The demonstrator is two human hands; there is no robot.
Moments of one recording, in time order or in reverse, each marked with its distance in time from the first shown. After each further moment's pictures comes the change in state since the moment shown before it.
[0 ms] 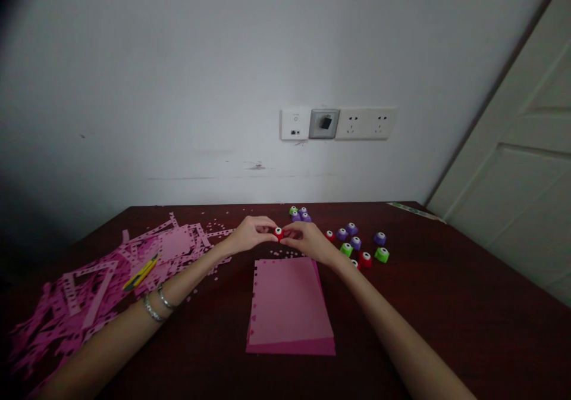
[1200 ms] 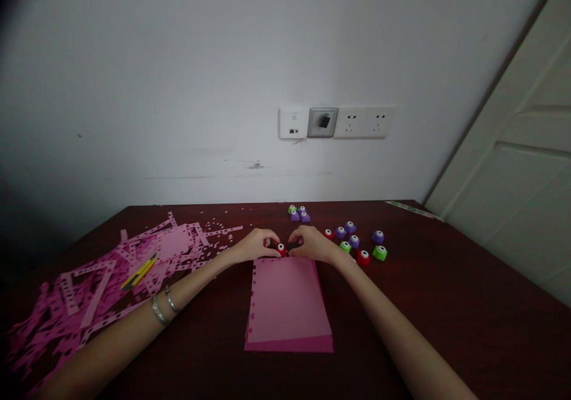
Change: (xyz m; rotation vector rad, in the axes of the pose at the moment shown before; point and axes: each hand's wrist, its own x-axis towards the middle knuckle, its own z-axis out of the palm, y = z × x) left_hand -0.007 -0.025 0.027 0.056 -0.177 -0.122; right_hand -0.002 0.031 -0.002 -0.263 -0.106 0.075
